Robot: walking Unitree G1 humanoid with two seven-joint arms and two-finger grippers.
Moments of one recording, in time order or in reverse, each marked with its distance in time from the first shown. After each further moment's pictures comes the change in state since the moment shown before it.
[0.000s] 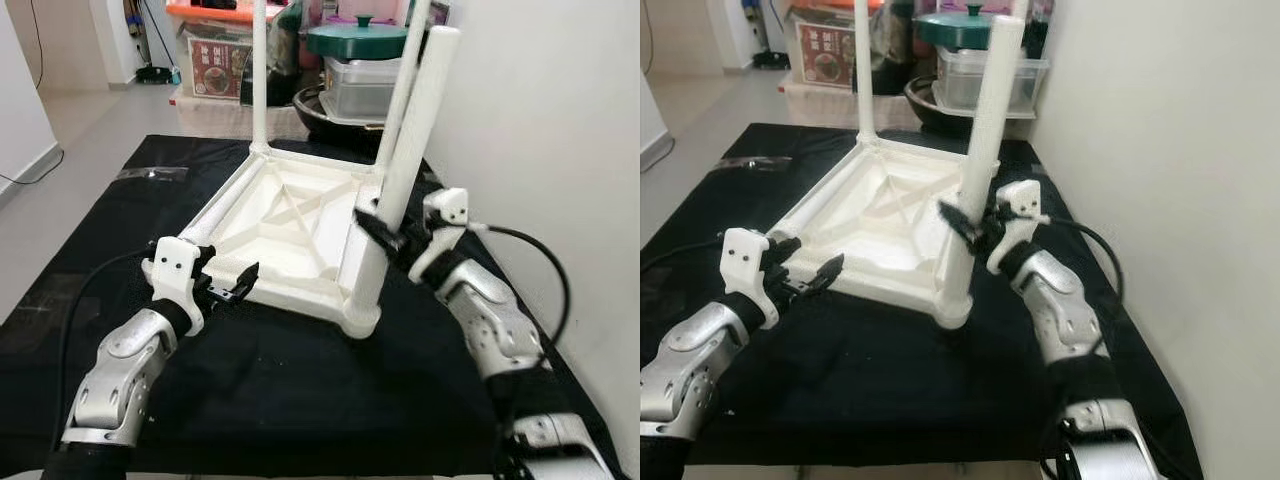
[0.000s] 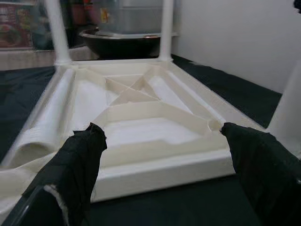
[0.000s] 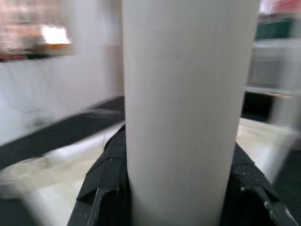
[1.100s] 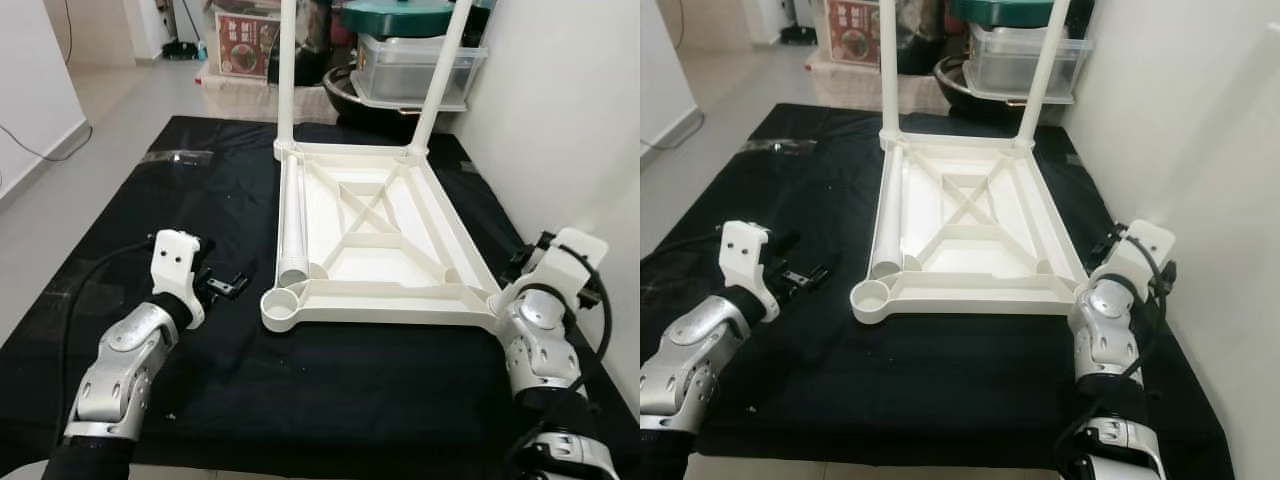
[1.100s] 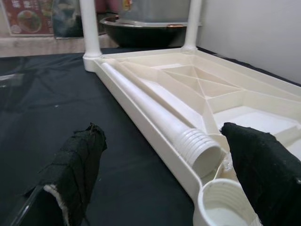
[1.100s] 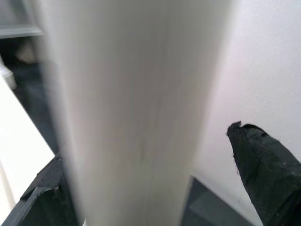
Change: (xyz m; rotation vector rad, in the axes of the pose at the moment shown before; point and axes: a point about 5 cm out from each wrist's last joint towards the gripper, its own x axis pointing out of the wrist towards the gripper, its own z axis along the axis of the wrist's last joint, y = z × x) left arm -0.002 0.001 -0.002 -0.001 0.004 0.010; right arm -0.082 -0.076 -0.025 -0.092 0.070 -1.105
